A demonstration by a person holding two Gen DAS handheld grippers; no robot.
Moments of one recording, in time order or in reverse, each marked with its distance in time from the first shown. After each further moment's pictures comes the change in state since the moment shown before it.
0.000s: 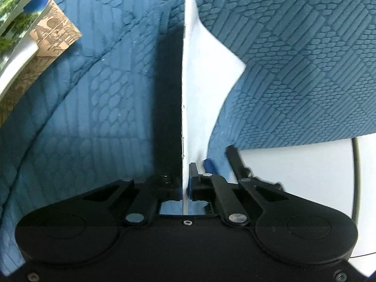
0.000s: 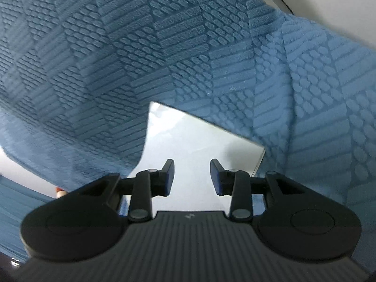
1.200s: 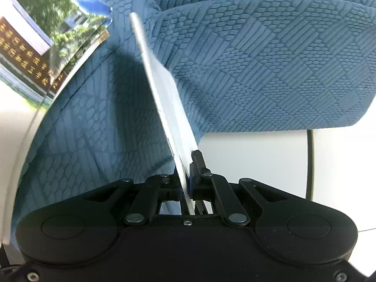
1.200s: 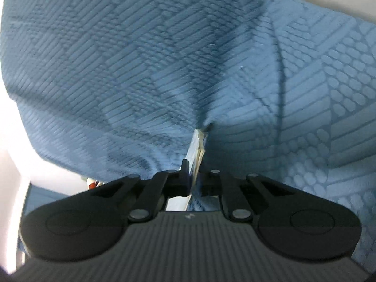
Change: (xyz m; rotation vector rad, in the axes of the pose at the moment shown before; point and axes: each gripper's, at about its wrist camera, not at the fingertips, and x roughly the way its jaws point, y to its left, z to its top) left arm -0.076 0.006 -0.012 -0.056 0.039 -0.149; right arm -0.035 -0.007 -0.018 0.080 0.045 0.129
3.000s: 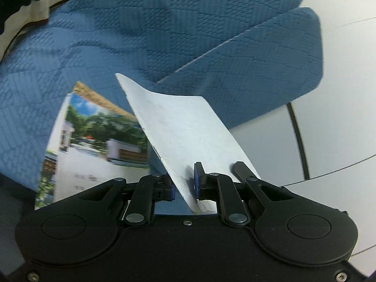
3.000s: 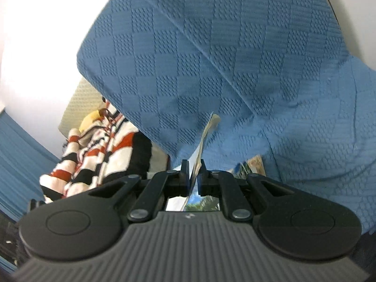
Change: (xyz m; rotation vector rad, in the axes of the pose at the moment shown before) left arm -0.255 -0.029 0.044 0.393 0.006 0.127; right arm -0.021 0.226 -0.198 -0.428 -0.066 -0.151
